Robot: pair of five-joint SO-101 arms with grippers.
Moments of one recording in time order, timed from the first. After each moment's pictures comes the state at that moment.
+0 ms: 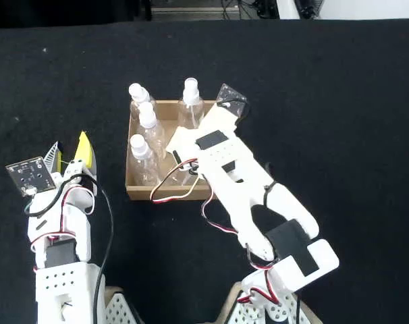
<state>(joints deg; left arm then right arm) -17.1 -83.8 96.5 6.0 8.1 -26.8 3.2 28.4 43.0 -56.3</state>
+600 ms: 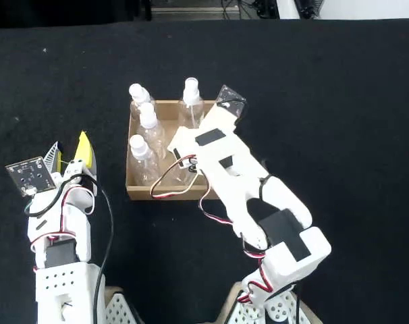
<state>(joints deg) -17.1 -83.8 96.5 6.0 8.1 -25.9 8.9 26.2 41.4 -56.3</state>
